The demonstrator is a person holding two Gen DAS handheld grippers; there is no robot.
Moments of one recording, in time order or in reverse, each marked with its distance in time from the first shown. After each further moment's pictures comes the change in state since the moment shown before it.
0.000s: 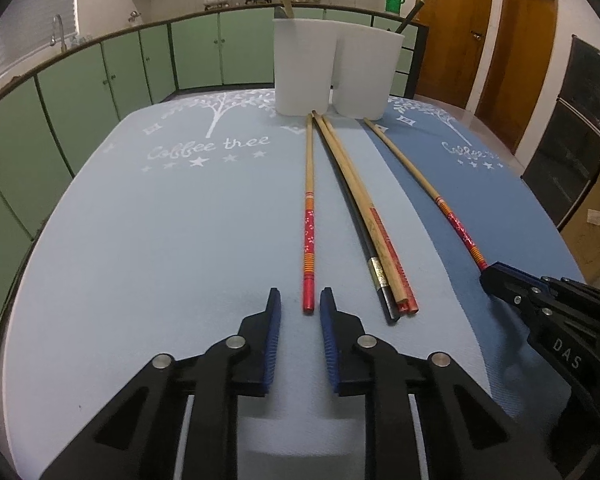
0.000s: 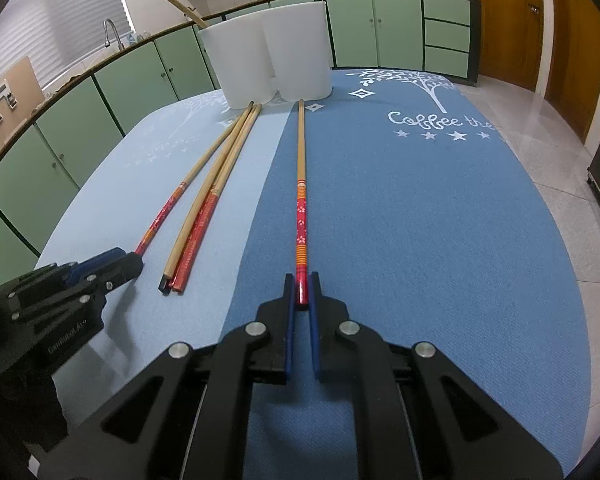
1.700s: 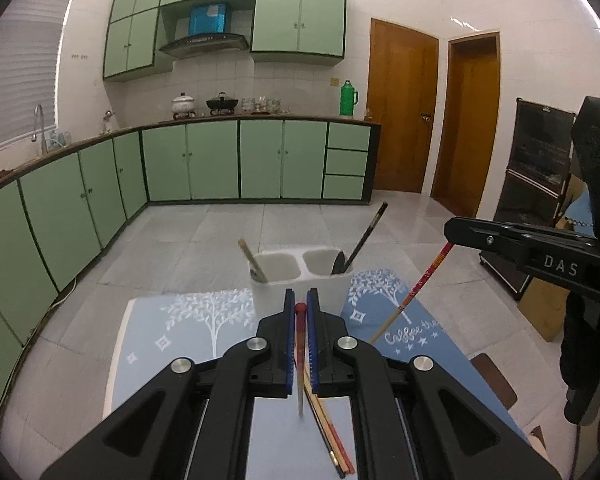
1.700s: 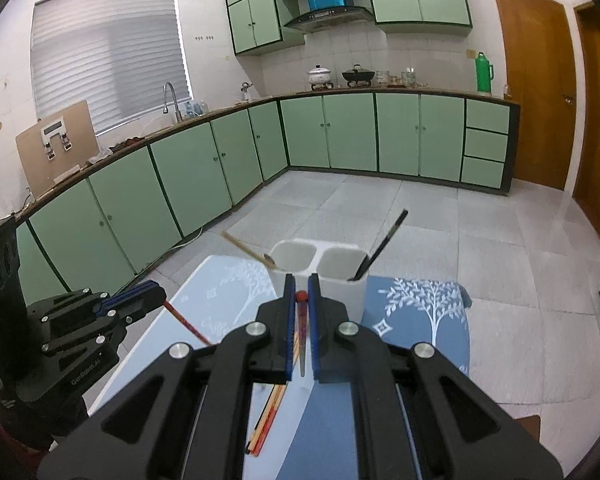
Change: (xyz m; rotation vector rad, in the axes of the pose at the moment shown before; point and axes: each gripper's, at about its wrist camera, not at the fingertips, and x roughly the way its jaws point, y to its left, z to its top) left arm -0.135 0.004 0.164 0.096 -0.376 -0.133; right arm -0.142 0.019 0.199 -0.150 -0.296 0.126
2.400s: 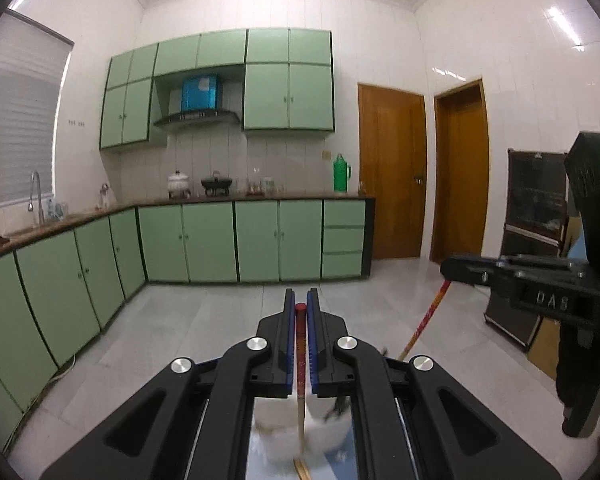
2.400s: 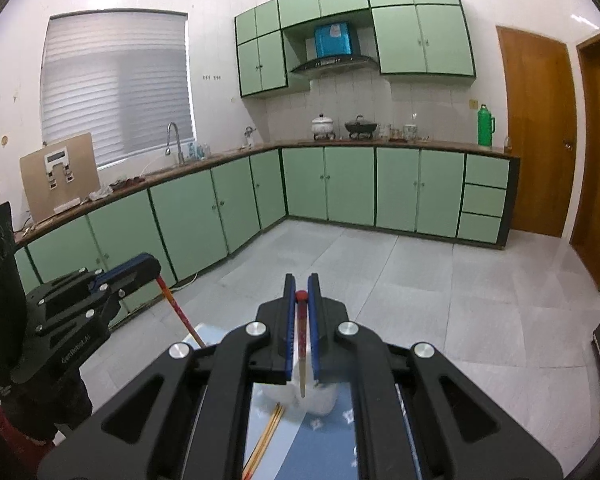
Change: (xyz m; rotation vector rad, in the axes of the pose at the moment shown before) left arm 0.007 -0.010 0.122 0.054 -0.276 0.003; right arm -0.018 -0.029 0.118 -0.055 -0.162 -0.011
